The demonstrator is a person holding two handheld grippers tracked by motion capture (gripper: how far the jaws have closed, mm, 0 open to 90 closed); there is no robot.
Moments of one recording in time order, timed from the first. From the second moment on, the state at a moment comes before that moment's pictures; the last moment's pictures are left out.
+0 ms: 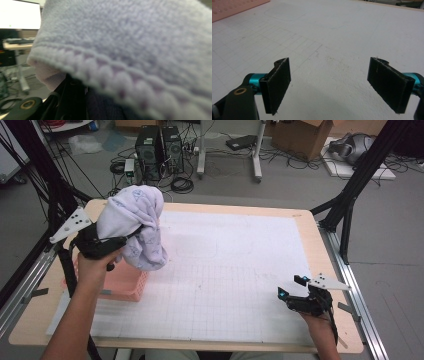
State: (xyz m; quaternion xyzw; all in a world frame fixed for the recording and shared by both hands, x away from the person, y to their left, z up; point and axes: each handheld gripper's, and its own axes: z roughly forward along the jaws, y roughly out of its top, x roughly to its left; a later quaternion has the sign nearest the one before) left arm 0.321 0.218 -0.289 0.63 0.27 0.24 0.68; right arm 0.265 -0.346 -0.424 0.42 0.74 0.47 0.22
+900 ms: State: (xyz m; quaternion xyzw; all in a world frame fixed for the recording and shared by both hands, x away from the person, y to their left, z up) left arm 0.334 0.084 -0.346 0.70 0.20 0.13 0.67; right arm 0.269 -0.343 -0.426 0.41 0.75 0.47 0.21
